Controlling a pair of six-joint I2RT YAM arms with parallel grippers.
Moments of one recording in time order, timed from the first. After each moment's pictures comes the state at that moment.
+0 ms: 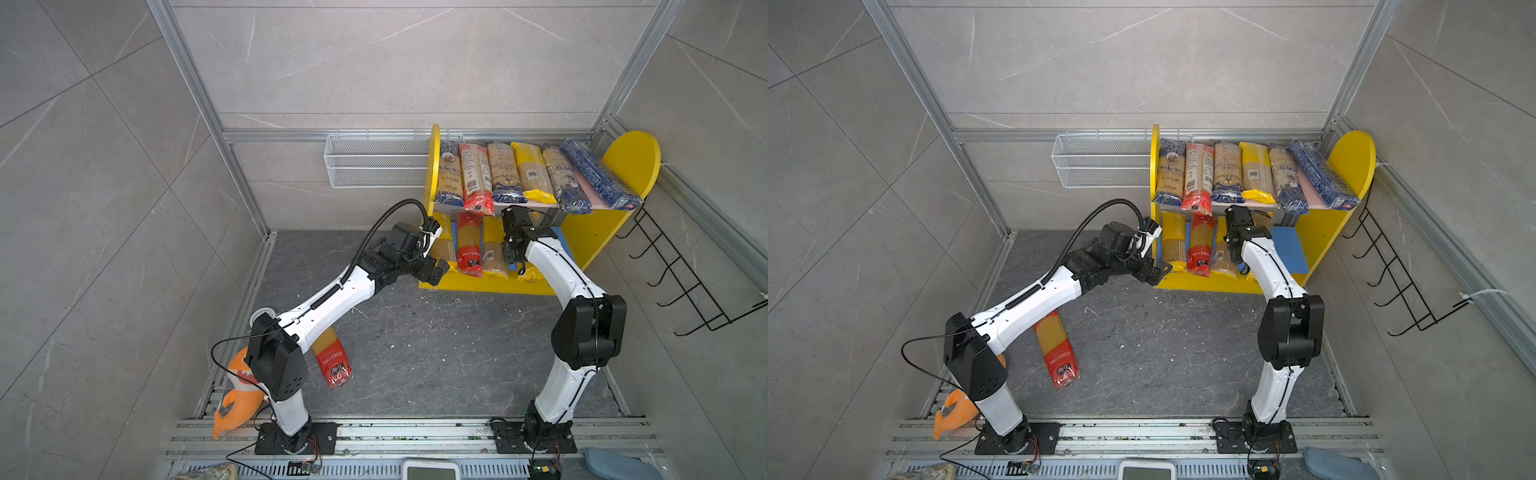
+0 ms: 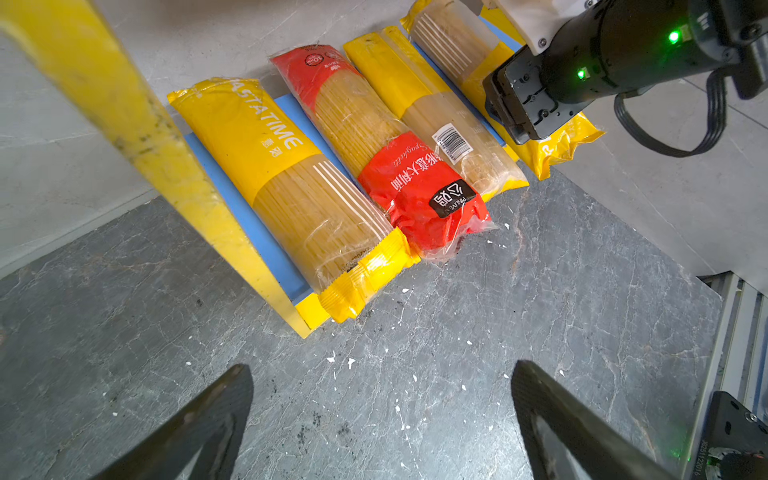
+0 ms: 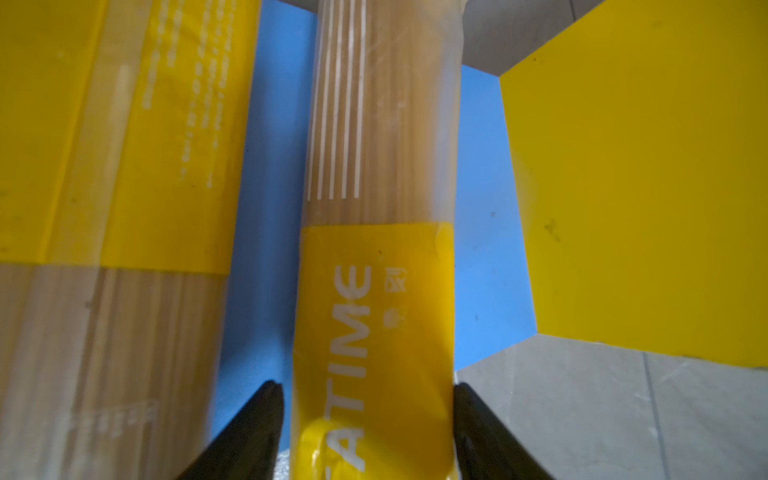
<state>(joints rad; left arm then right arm) -0.76 1.74 1.66 -0.50 0.13 -0.06 0.08 1.87 1.72 -0.86 0.59 -0.04</state>
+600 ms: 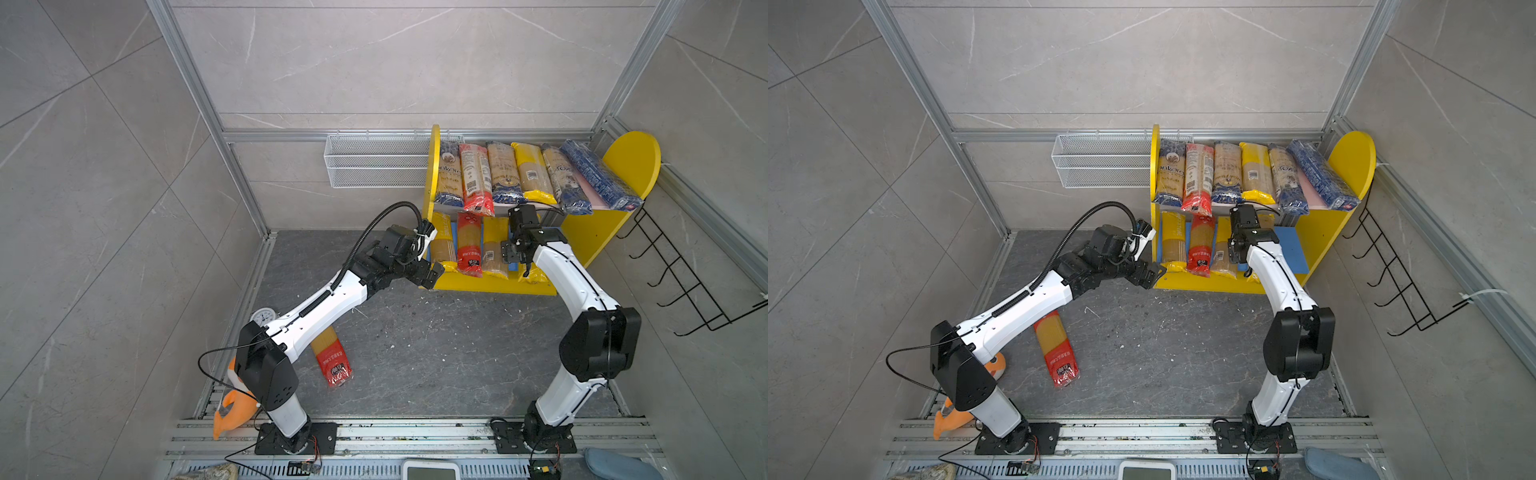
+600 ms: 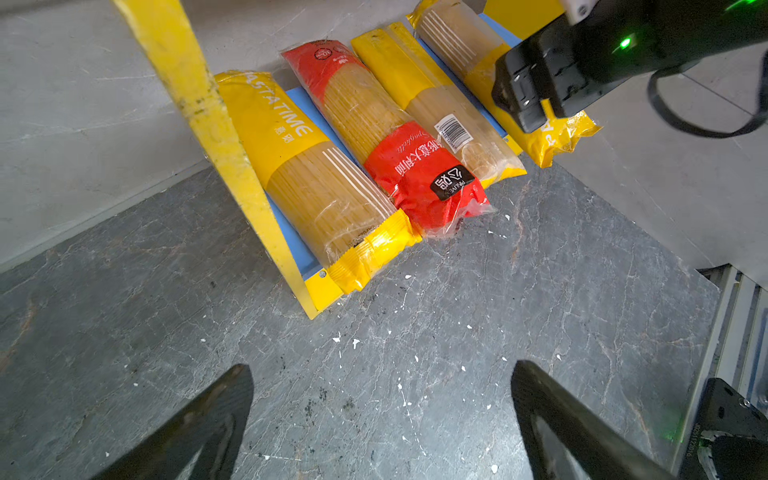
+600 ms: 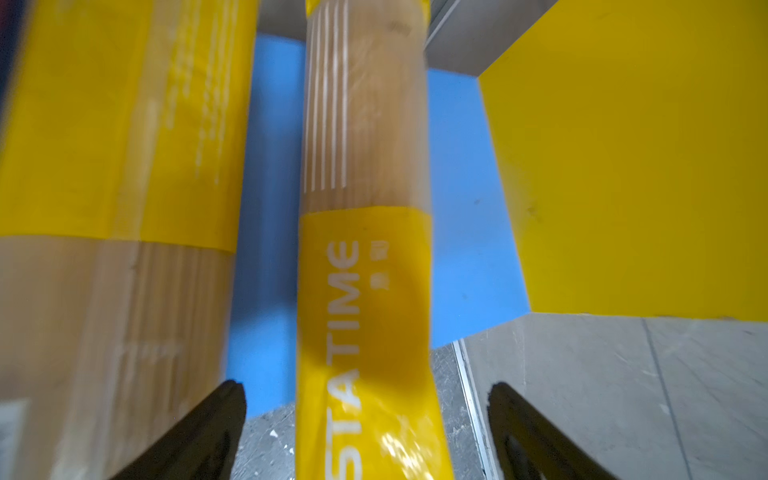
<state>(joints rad) -0.76 1.66 1.59 -0.51 0.11 -0.06 0.08 1.73 1.65 -0.85 0.54 0.02</state>
